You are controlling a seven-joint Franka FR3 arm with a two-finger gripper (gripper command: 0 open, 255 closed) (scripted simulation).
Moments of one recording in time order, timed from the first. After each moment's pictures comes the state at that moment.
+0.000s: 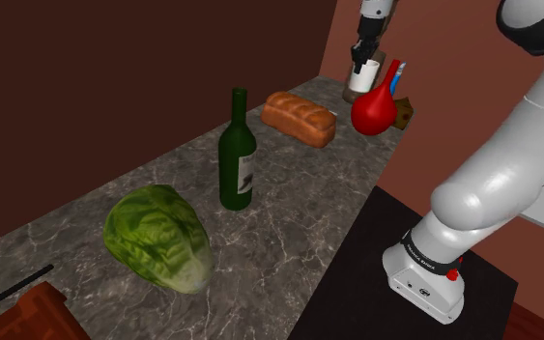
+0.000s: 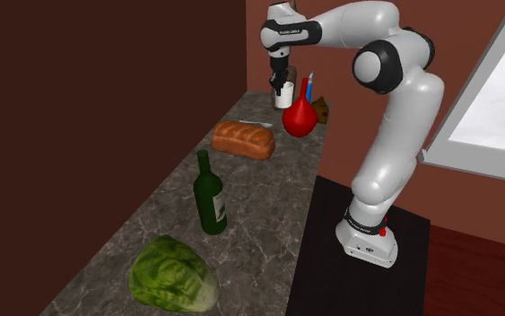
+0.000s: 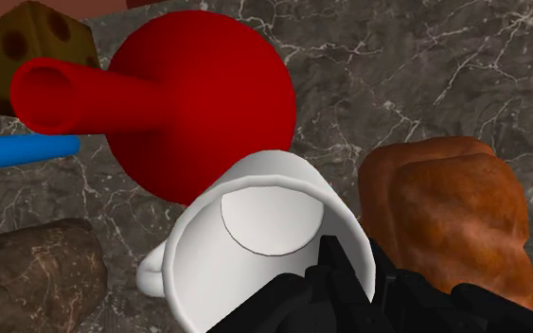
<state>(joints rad) -0.29 0.06 -0.15 -1.72 -0.08 1.75 -0.41</state>
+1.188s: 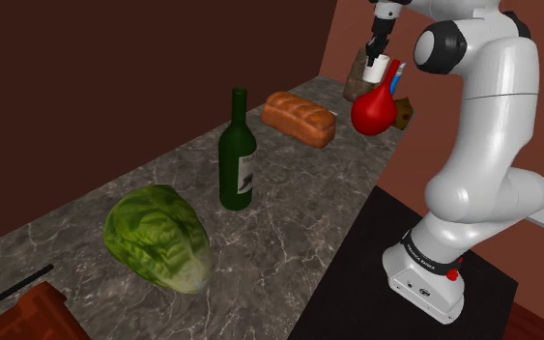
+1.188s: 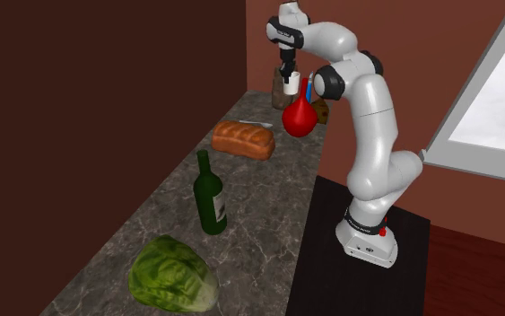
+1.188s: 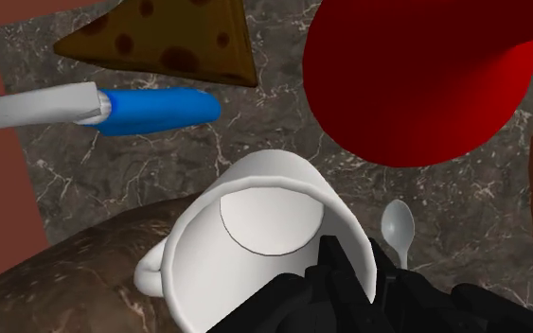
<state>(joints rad) -0.51 0.61 -0.22 -0.97 0.04 1.57 -0.67</state>
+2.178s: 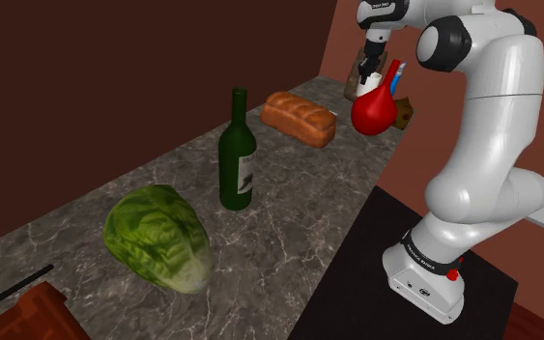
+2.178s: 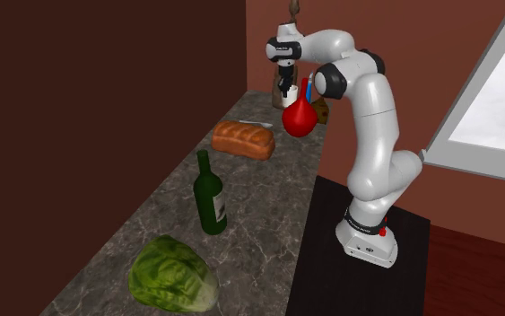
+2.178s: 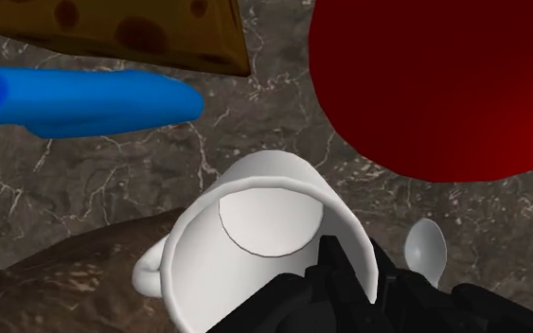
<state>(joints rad) -0.49 0.57 -0.22 -1.23 0.03 1.79 -0.66</state>
